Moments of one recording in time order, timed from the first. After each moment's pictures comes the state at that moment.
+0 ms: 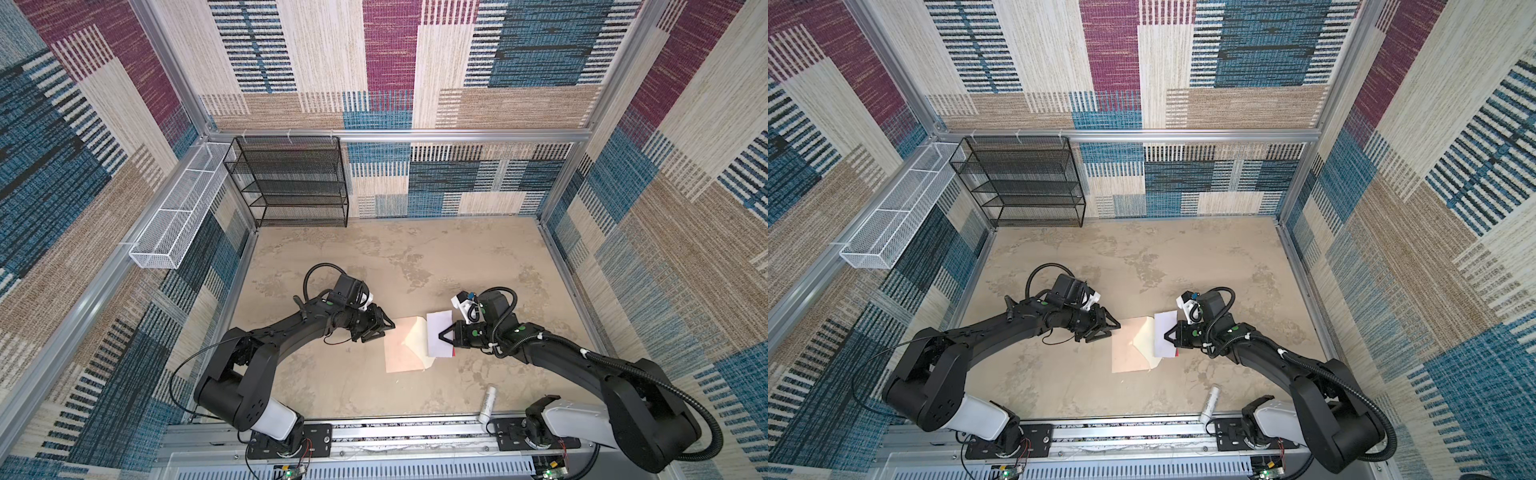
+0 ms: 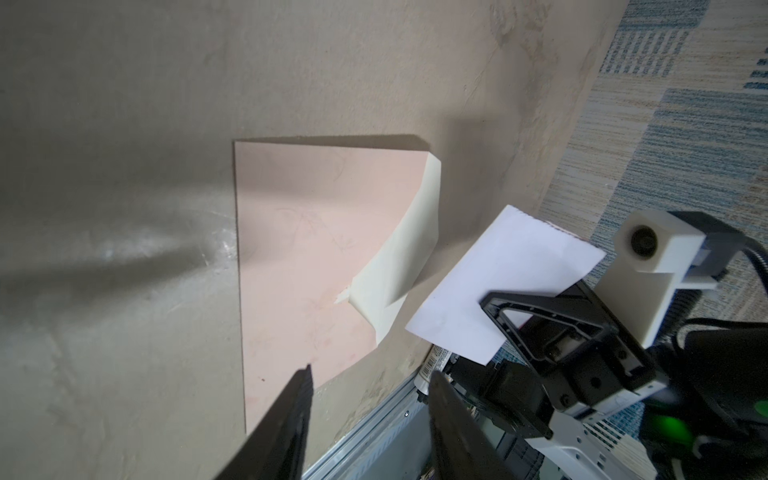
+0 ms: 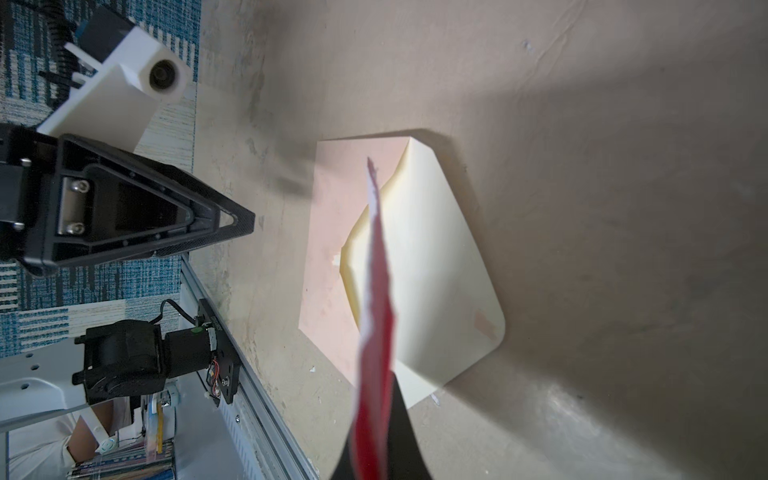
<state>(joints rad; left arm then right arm) -0.47 1.53 0.83 -0.33 0.64 -0.86 0.44 1.26 0.51 -0.10 -0.59 0.55</state>
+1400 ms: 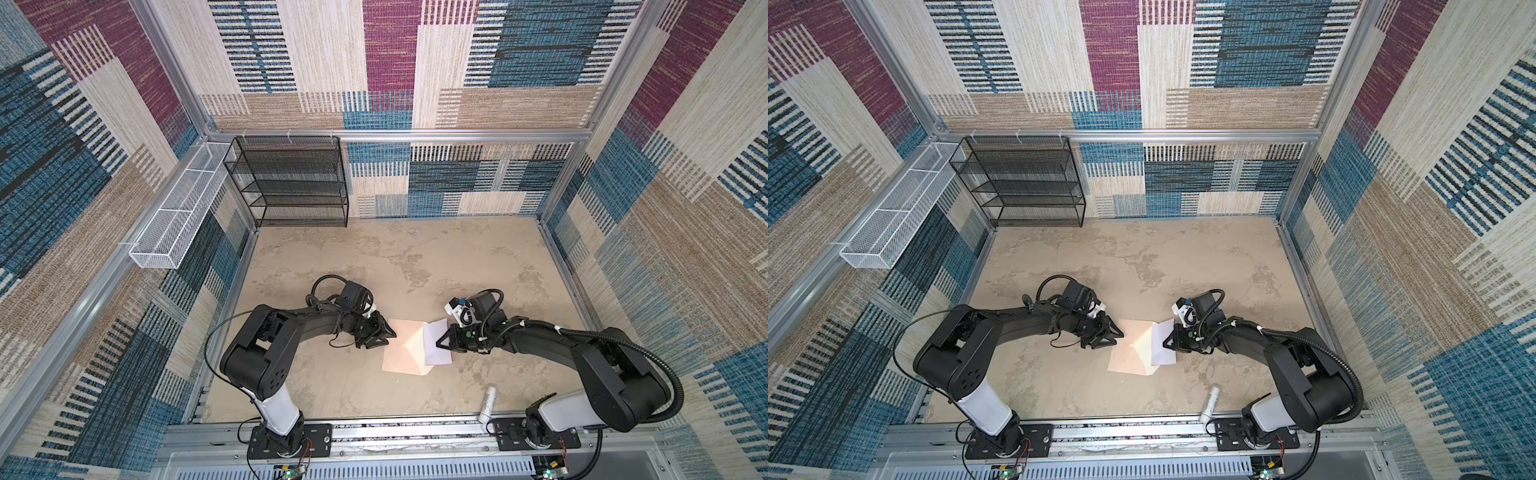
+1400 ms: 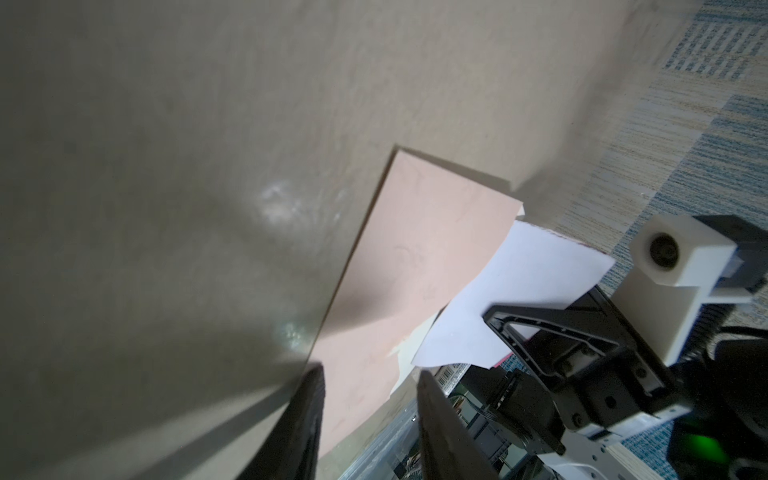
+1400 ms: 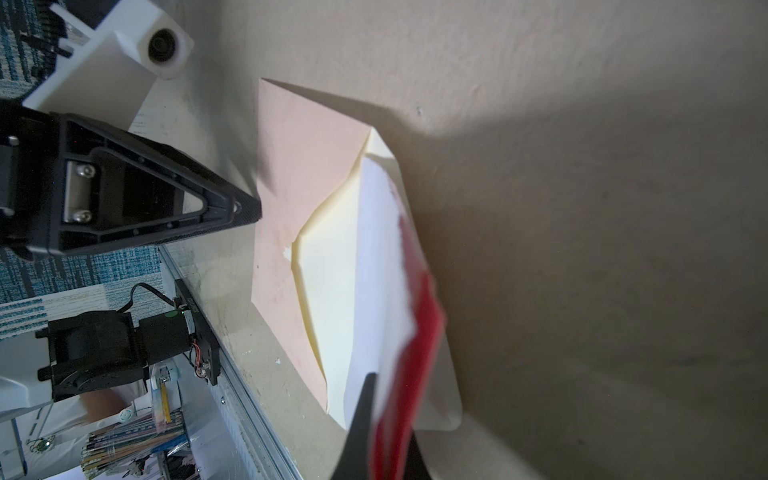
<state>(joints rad) -0.47 1.72 0.80 -0.22 0.70 -0.88 0.44 1.45 0.55 -0.13 -0.64 0.52</state>
